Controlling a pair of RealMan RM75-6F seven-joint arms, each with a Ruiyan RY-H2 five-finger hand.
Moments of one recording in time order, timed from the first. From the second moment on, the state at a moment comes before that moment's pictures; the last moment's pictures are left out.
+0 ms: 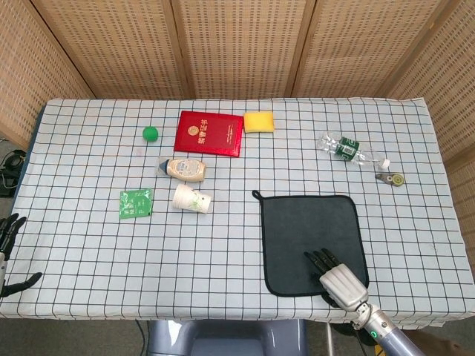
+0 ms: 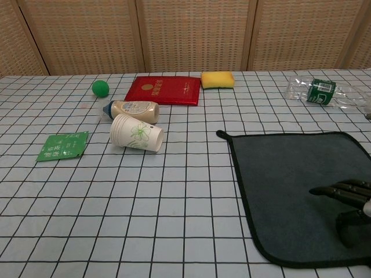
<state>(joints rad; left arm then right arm) 0.00 -1.02 0.00 -1.75 1.52 1.53 0.05 0.30 -1.41 -0.14 -1.40 -1.75 1.12 -0.15</state>
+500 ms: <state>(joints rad) 0.00 -1.02 0.00 -1.75 1.52 1.53 0.04 0.31 -1.42 -0.13 -1.40 -1.74 1.15 -0.10</state>
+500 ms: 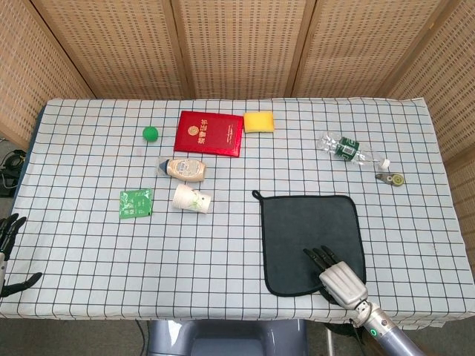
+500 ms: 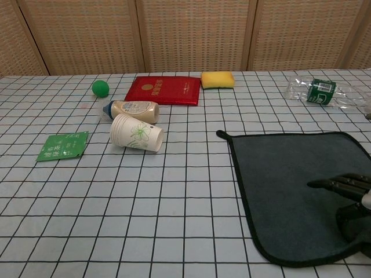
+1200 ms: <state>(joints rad) 0.00 -1.01 0.00 -1.75 1.51 1.52 0.02 0.42 -1.42 0.05 -1.49 -1.47 1.01 -0.16</state>
